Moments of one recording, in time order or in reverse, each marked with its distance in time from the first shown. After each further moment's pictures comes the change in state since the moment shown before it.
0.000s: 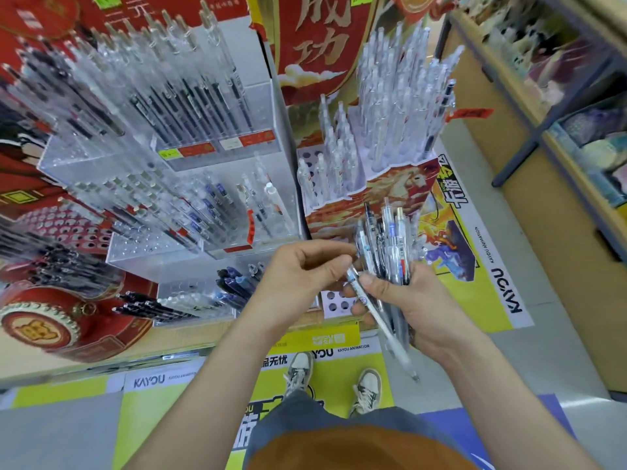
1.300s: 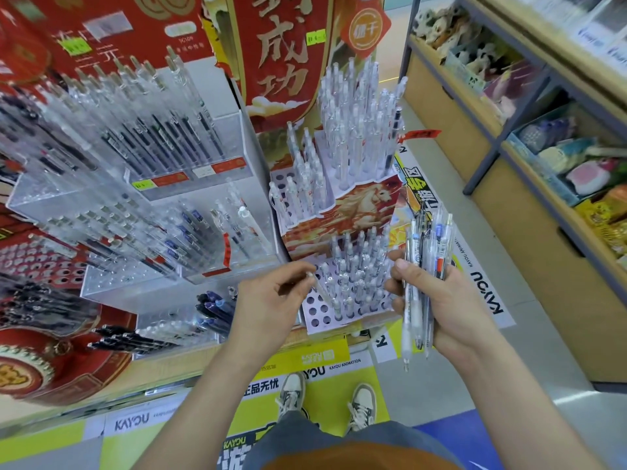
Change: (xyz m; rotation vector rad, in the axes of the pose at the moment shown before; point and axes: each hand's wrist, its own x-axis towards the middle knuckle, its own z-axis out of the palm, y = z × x) left_hand 0.000 -0.027 -0.003 0.395 0.207 0.271; right_hand -0.016 -0.014 -0.036 0.246 0.279 -0.100
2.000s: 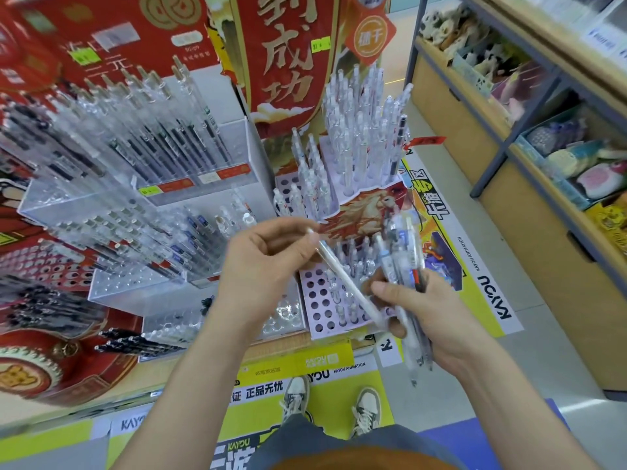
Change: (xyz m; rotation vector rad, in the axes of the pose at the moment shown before) left_hand 0.025 0.066 -0.024 -0.505 -0.037 -0.126; right_hand -0.001 -0.003 0.013 -0.246 -0.172 0.056
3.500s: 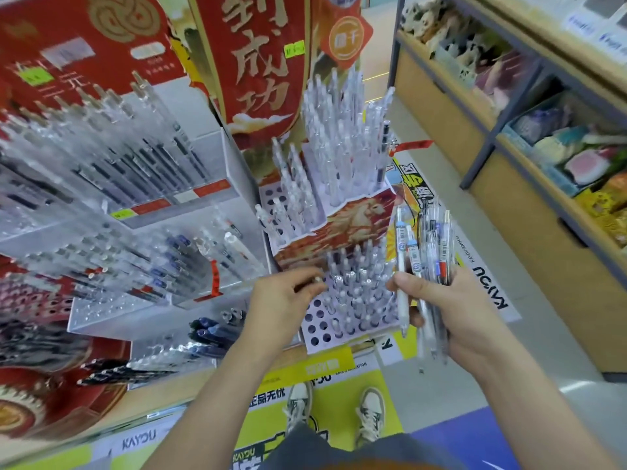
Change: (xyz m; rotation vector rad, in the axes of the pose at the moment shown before) left_hand 0.029 -0.083 0.003 0.701 -0.055 0.054; right_hand 0.009 -0.008 -0.022 0.100 0.180 -0.093
